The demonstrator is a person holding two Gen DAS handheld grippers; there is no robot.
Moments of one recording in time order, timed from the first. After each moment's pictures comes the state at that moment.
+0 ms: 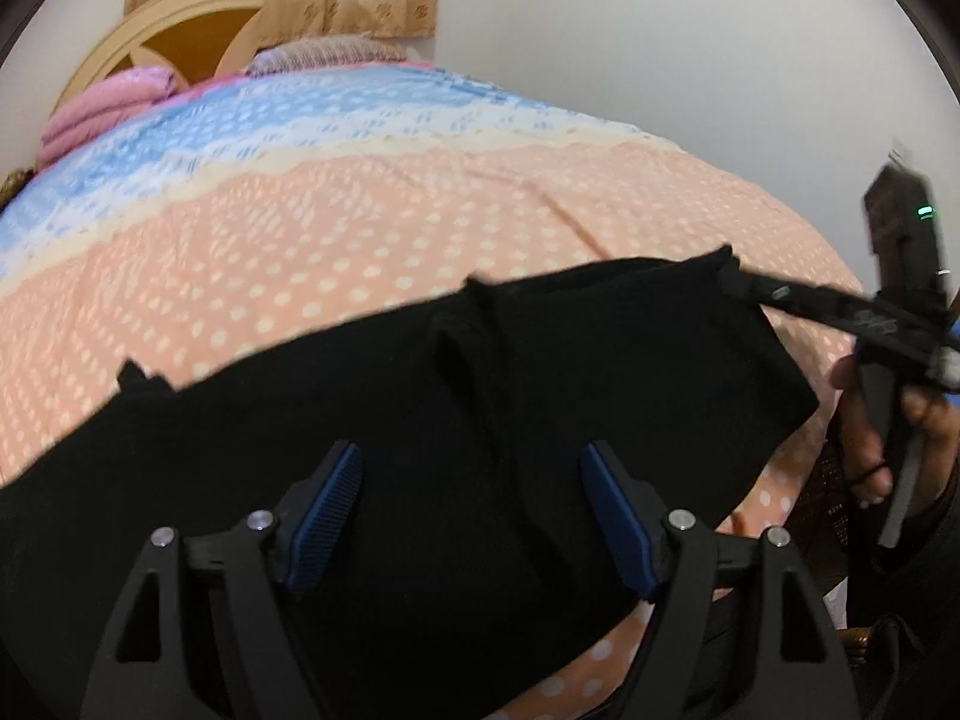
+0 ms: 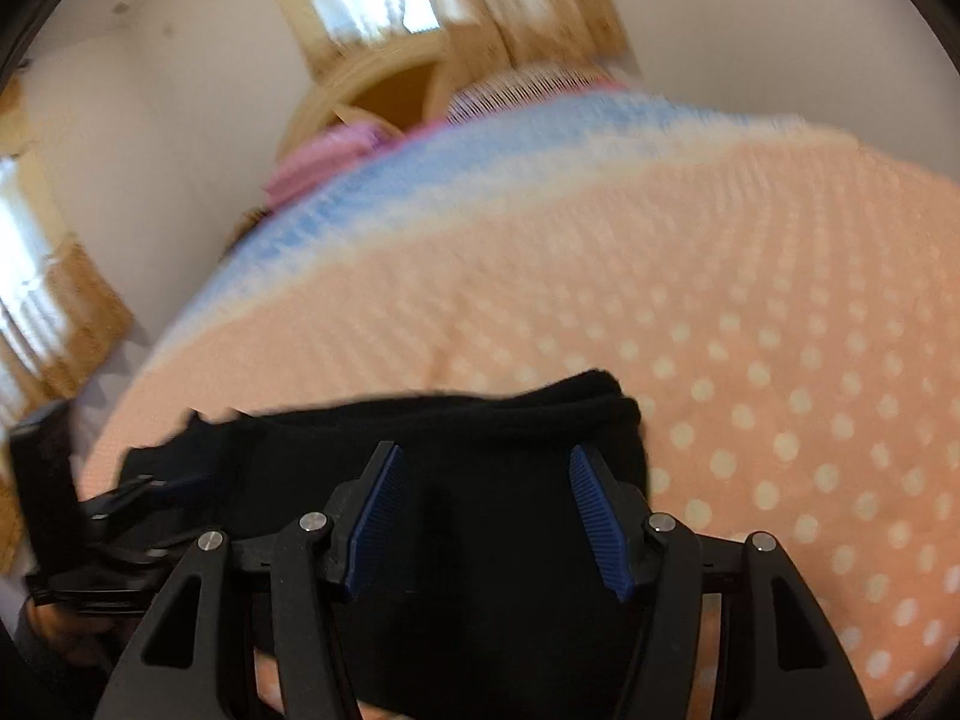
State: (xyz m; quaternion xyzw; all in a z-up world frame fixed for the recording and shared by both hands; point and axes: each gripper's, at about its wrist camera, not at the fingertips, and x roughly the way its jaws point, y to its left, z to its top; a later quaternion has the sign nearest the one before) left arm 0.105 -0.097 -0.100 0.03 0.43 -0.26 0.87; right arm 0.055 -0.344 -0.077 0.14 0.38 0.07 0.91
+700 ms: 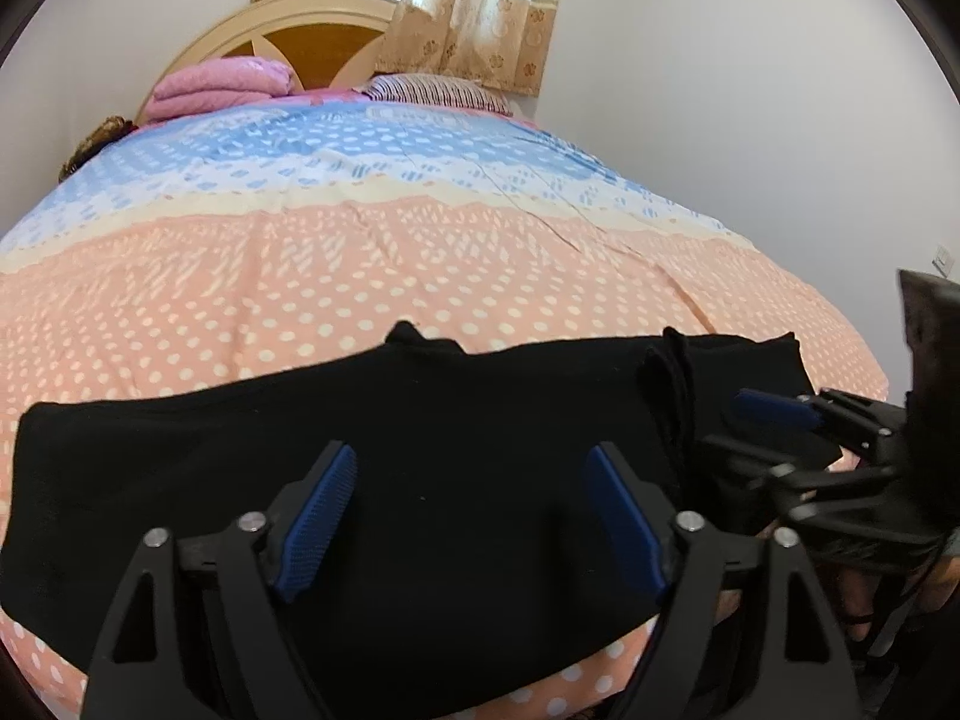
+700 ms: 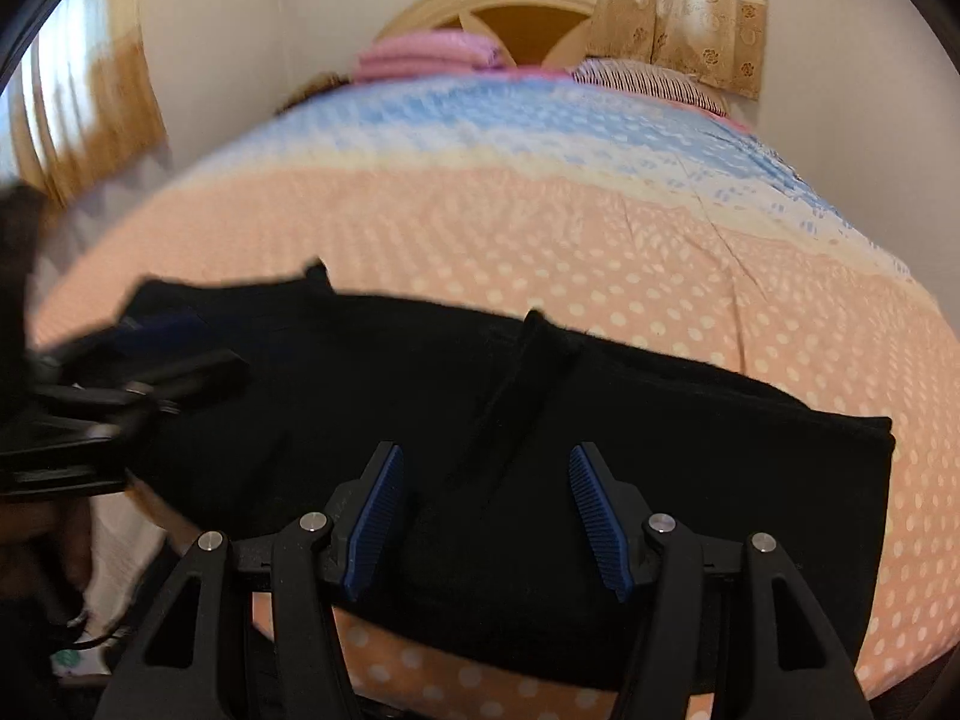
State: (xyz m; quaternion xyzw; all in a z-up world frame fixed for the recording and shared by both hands) left arm 0.090 0.008 -0.086 -0.04 0.37 -0.17 0.91; right arm 0.044 -0.141 -0.069 -0.07 0.43 0.11 0.89
